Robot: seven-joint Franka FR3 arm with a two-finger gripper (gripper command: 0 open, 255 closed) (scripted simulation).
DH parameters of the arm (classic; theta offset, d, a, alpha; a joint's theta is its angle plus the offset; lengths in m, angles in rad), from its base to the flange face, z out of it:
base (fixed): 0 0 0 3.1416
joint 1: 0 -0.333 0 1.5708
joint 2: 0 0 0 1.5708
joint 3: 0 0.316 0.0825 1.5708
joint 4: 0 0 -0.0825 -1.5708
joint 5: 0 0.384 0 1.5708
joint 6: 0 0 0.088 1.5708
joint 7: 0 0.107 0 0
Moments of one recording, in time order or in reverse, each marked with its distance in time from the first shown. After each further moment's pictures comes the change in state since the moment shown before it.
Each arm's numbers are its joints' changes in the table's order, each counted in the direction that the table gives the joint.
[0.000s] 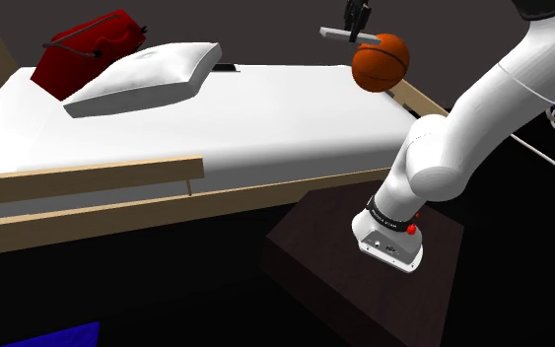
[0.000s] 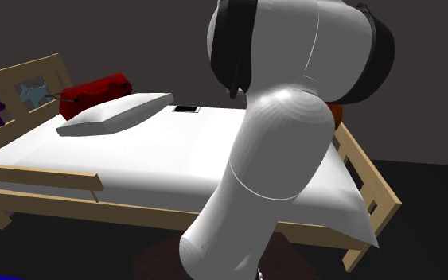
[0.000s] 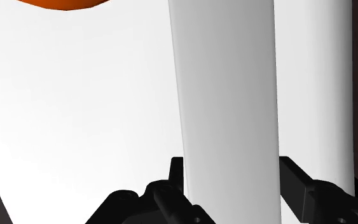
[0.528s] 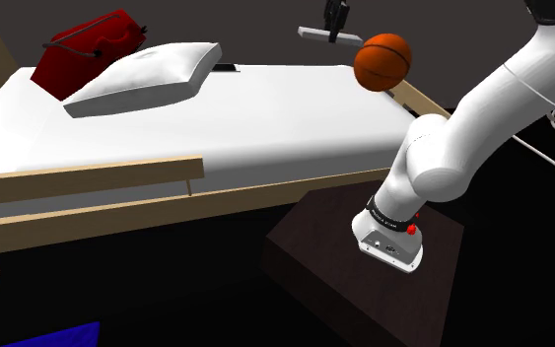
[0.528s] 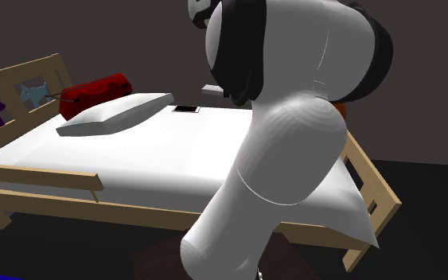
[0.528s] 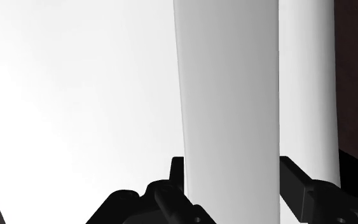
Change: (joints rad) arm -0.046 -0.049 0.140 -0.055 0.000 -0.007 0.189
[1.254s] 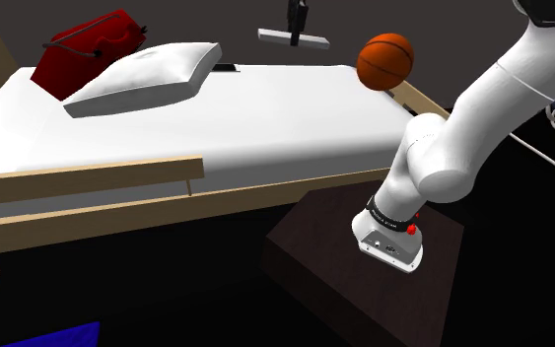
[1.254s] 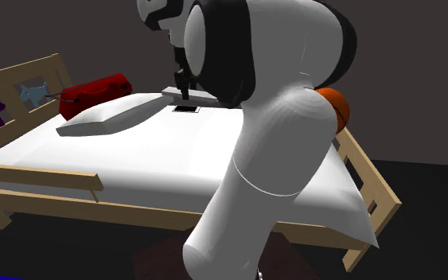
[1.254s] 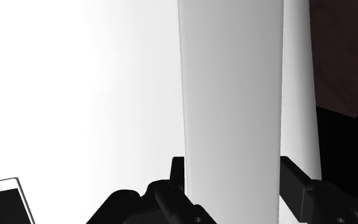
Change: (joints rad) arm -0.096 0.050 0.163 0.006 0.068 0.015 0.245
